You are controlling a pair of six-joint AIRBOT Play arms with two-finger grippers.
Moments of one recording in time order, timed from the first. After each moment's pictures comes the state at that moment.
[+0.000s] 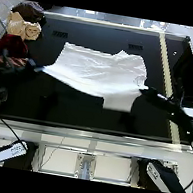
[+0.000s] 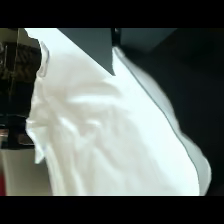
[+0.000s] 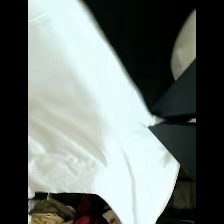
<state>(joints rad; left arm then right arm) 0.44 -1.20 0.82 0.29 -0.91 -0.96 -0.21 -0.93 0.63 -0.33 0.84 0.94</state>
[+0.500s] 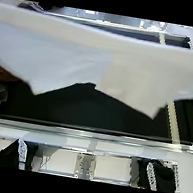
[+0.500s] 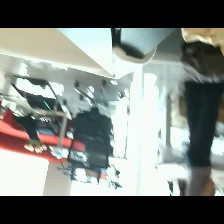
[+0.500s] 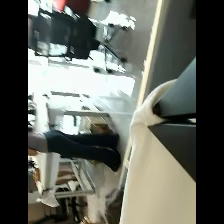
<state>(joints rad) 0.84 -0.51 1.30 0.43 -0.92 -0.92 -0.21 -0.37 1.37 -0.90 0.97 1.18</state>
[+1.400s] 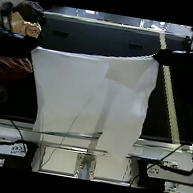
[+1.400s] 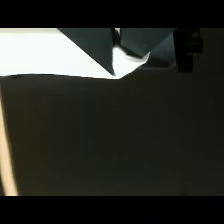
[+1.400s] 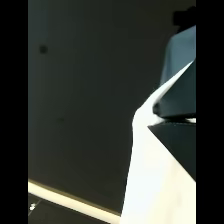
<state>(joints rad) 0.20 -1.47 1.50 1.14 -0.97 -1.25 -0.10 -1.44 1.59 -0.95 1.07 1.22</state>
